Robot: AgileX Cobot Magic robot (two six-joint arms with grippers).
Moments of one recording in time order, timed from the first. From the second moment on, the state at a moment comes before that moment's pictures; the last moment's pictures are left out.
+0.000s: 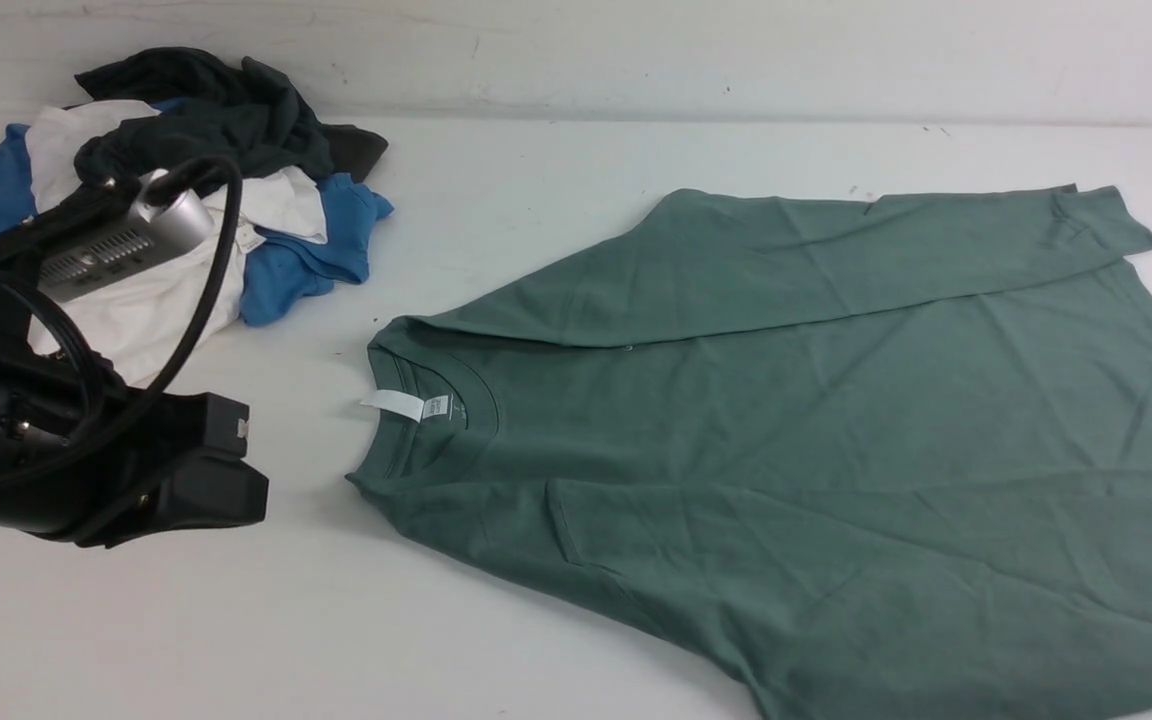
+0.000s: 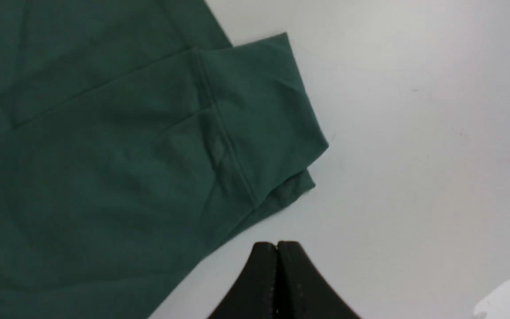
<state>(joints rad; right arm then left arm) -0.53 1.37 -0.99 -0.01 0.95 0.03 -0.01 1.16 -0.87 -0.65 0.98 0.26</state>
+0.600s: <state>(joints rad) -0.57 1.90 -1.21 -0.04 0.87 0.01 -0.01 1.17 -0.87 -0.65 0.99 0.26</state>
